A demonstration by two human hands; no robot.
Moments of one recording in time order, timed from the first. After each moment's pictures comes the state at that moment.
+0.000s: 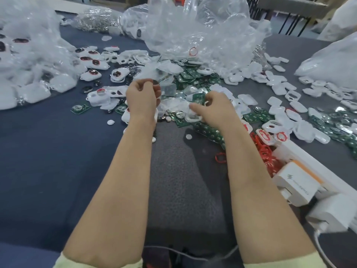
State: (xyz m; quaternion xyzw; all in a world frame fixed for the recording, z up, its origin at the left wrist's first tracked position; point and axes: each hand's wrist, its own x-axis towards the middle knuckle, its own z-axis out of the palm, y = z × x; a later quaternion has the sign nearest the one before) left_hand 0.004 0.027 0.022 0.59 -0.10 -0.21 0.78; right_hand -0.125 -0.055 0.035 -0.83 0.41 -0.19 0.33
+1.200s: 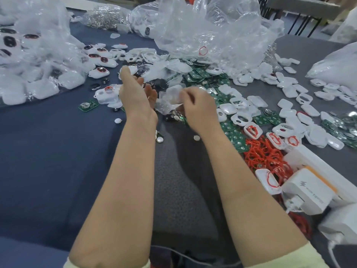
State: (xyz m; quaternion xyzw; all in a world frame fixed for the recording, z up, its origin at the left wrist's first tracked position) left_hand 0.018 0.039 0.038 0.43 0.08 -0.24 0.86; right_hand -0.074 -0.037 0.009 -0.84 0.29 -0.33 0.33
